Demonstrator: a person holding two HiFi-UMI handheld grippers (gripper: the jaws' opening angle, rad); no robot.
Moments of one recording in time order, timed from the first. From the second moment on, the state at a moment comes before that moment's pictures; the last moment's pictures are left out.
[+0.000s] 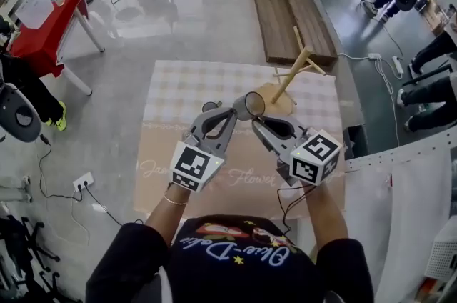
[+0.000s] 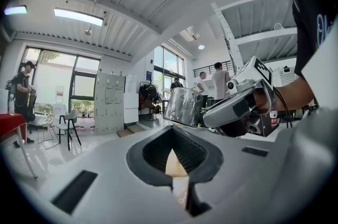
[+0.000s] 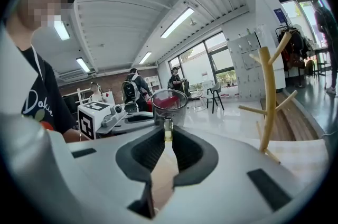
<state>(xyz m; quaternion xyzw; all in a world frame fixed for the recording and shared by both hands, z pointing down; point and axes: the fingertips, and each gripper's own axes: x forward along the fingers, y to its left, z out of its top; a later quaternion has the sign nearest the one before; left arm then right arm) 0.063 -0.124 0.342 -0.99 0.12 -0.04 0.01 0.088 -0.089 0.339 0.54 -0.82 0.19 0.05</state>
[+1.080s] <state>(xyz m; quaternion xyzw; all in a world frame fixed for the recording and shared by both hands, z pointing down) 0.102 -0.112 0.337 -0.98 0.17 -0.06 0.01 0.124 -0.081 0.336 0.46 -0.86 0.22 0.00</state>
